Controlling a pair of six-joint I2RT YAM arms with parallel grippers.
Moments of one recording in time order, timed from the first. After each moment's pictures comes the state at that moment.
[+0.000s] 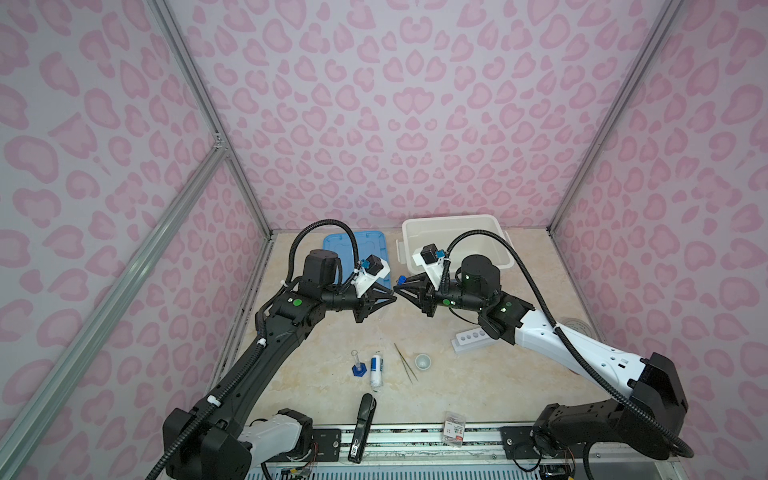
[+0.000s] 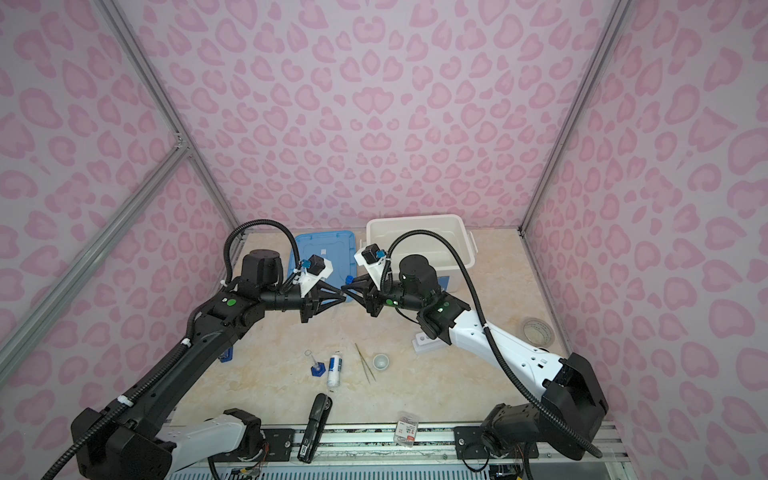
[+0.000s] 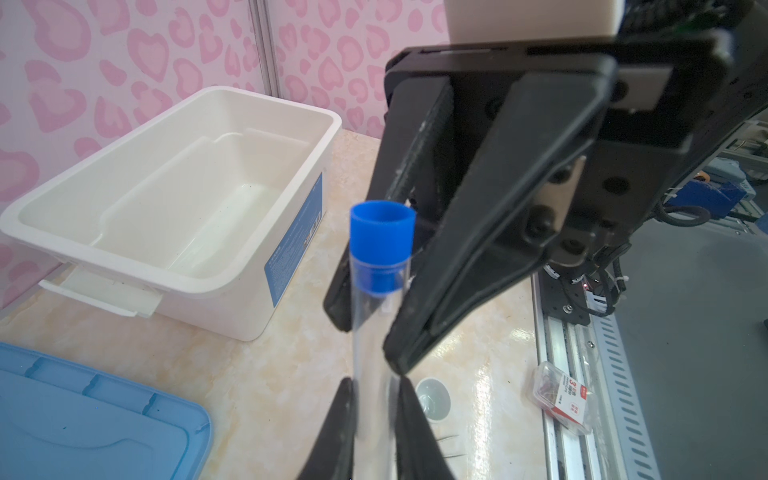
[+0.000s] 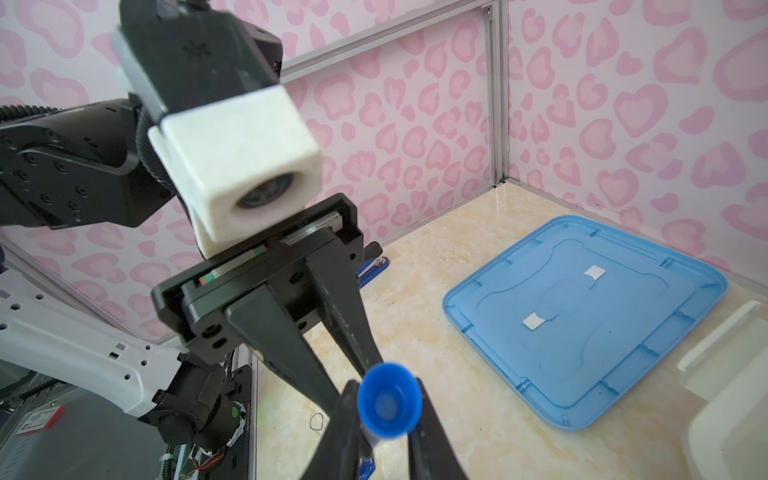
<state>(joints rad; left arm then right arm) -0.38 1.19 1.07 -0.47 0.84 0.37 0.75 1.37 1.07 0.11 -0.50 0.21</state>
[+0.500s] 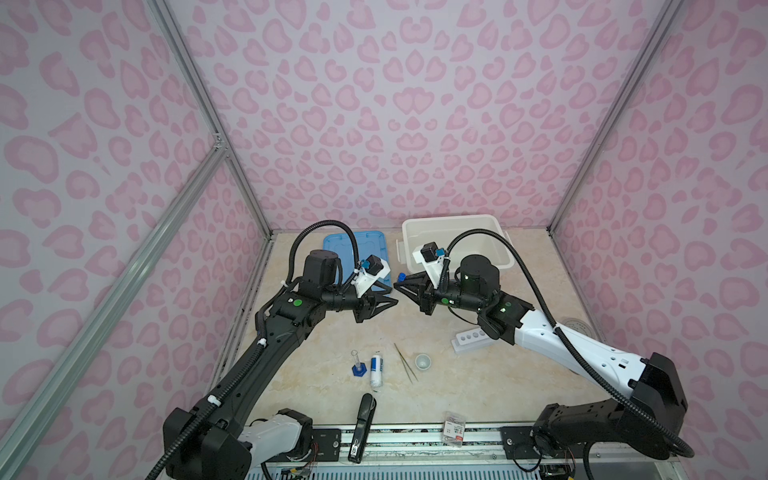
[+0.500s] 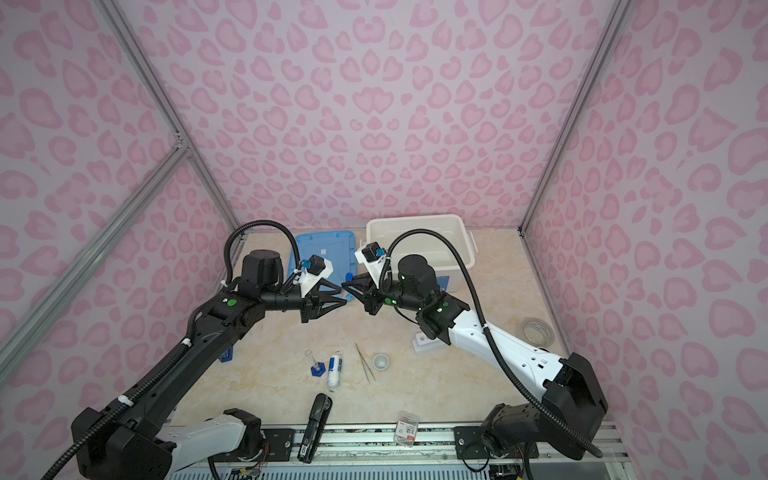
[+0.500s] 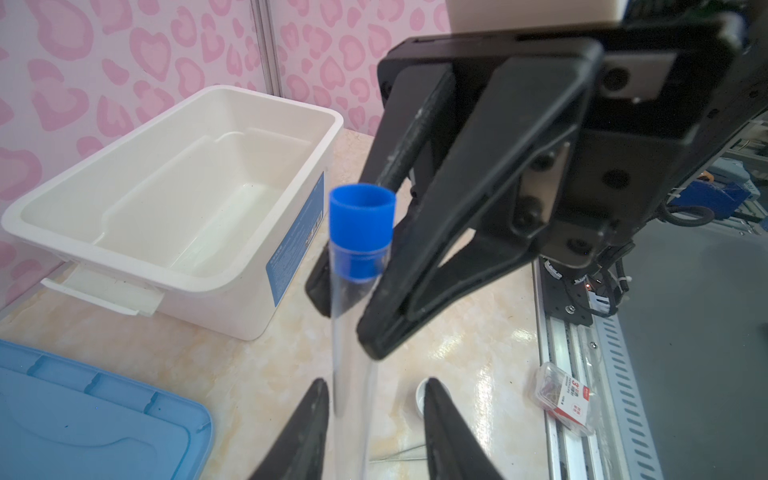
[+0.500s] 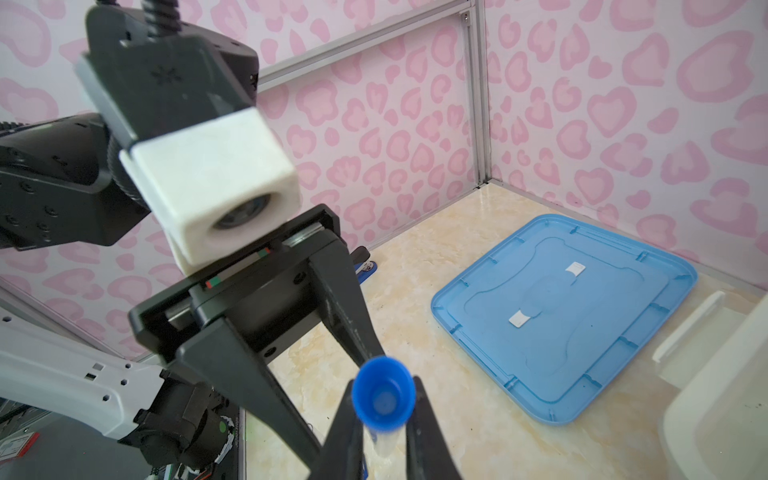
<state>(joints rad) -0.38 1.19 1.06 -0.46 0.84 0.37 0.76 1.37 1.08 0.09 -0.42 0.21</state>
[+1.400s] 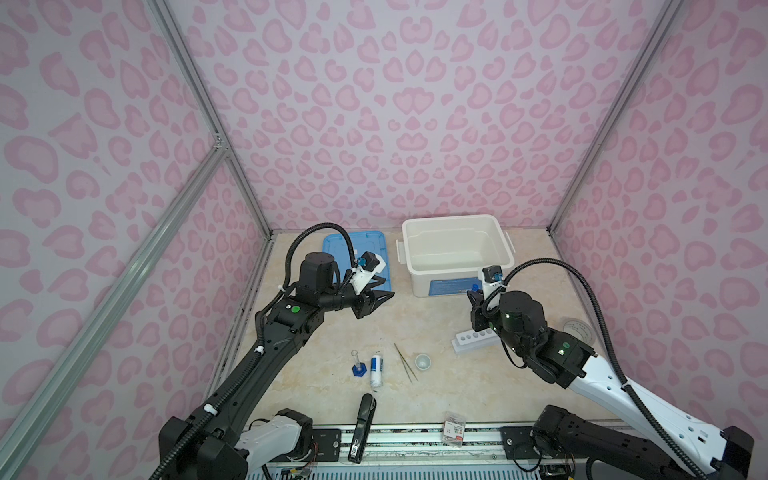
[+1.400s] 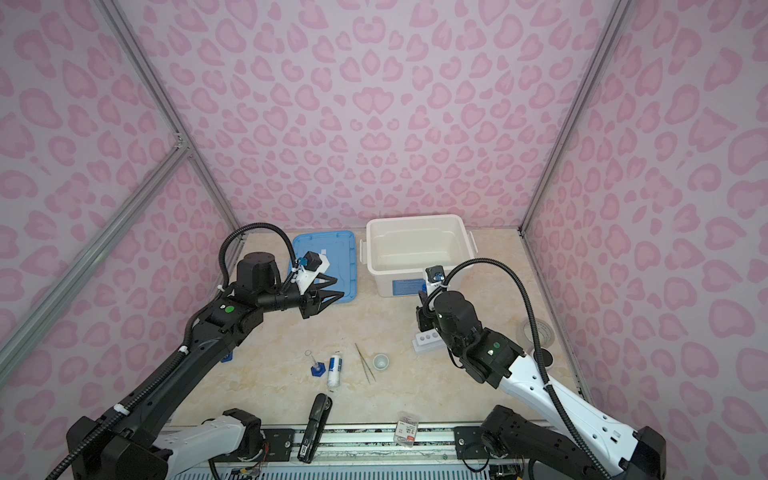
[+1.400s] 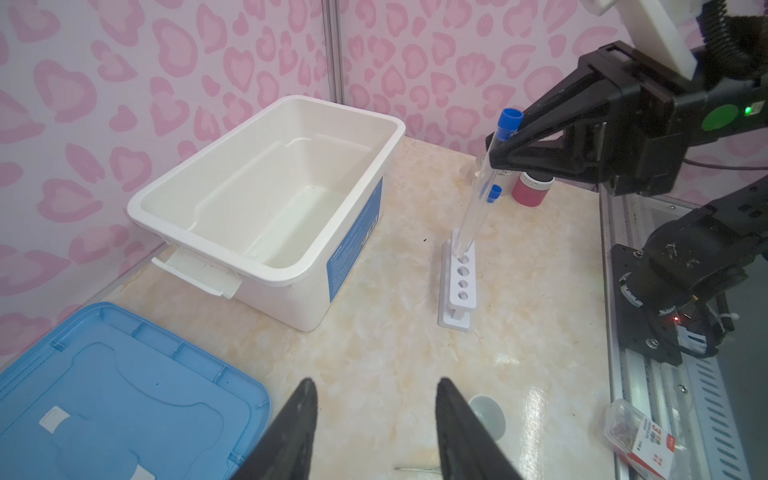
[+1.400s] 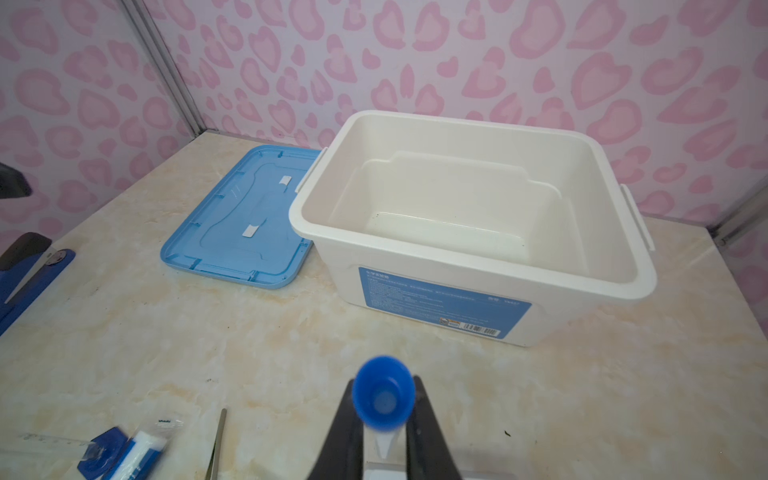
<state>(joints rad) -0.38 1.15 1.01 -0.35 0.68 0.30 0.76 0.90 0.80 -0.34 0.41 0.23</state>
